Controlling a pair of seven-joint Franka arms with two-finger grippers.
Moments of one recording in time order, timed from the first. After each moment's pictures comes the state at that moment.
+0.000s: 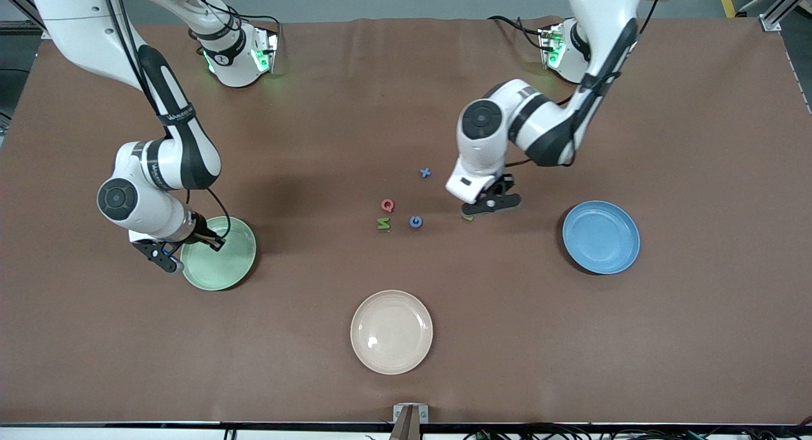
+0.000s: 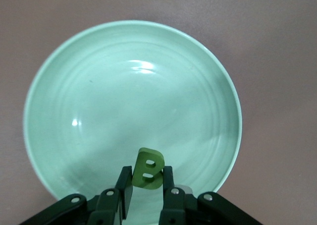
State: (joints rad) left arm -0.36 0.35 -0.27 -1.99 0.29 2.22 -0.90; right arm 0.08 0.42 -0.03 -2.05 0.02 2.39 0.63
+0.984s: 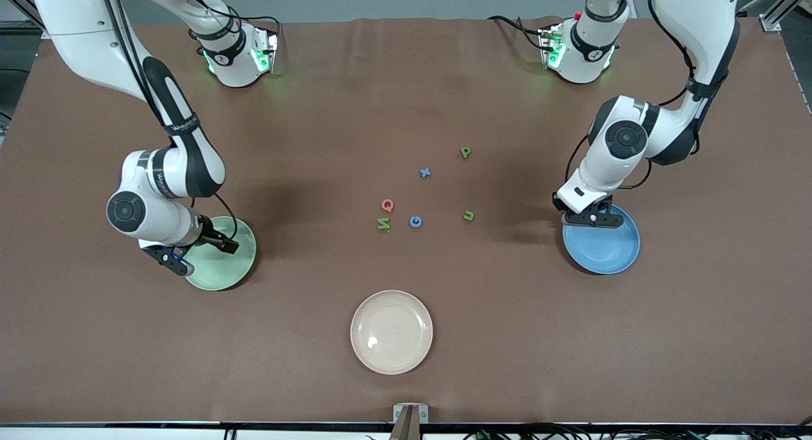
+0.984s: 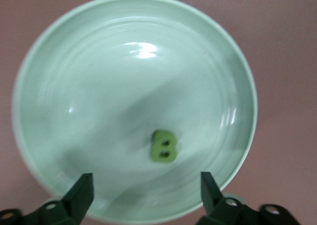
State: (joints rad) left arm 0.03 0.26 -0.27 -2.34 0.29 2.60 -0.35; right arm 0.09 0.47 0.00 -1.96 0.06 2.27 0.62
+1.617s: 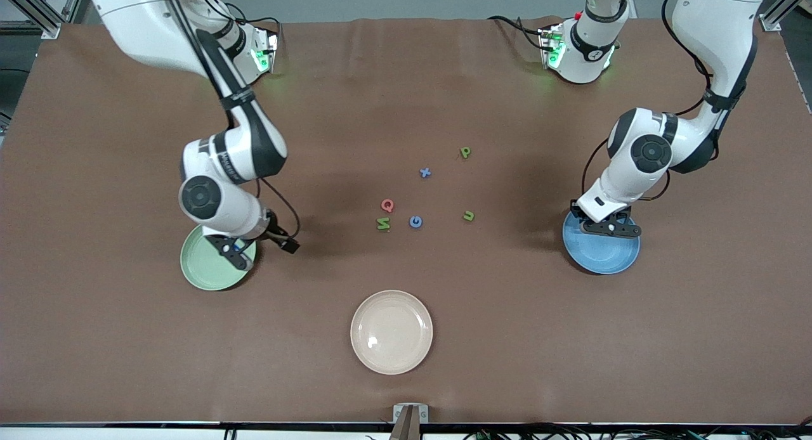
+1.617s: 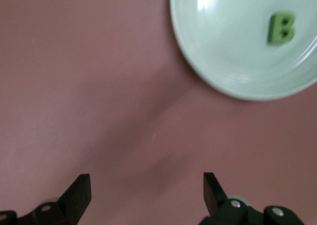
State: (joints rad) left arm 0.15 0.33 -0.27 -2.31 0.31 2.63 -0.21; right arm 0.35 0.46 0.01 -1.86 0.10 2.23 1.03
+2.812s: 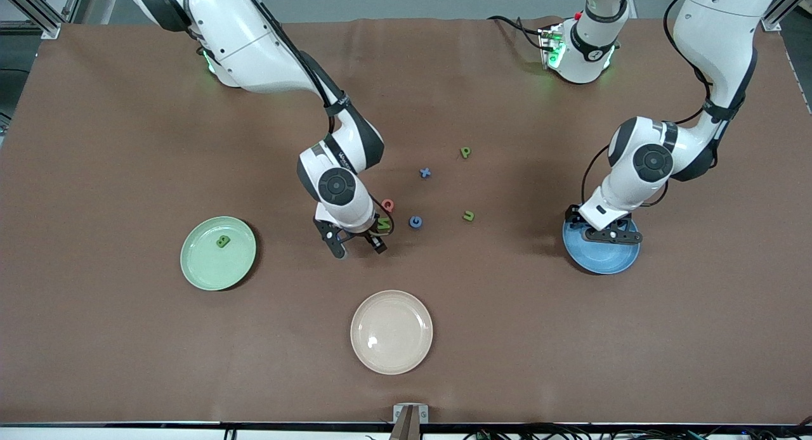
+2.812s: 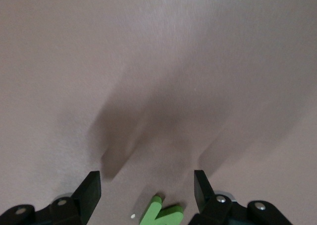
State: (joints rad) left arm 0.16 0.36 -0.32 -2.27 0.31 2.62 -0.31; right arm 0.64 0.77 0.01 -1.60 0.10 2.39 1.56
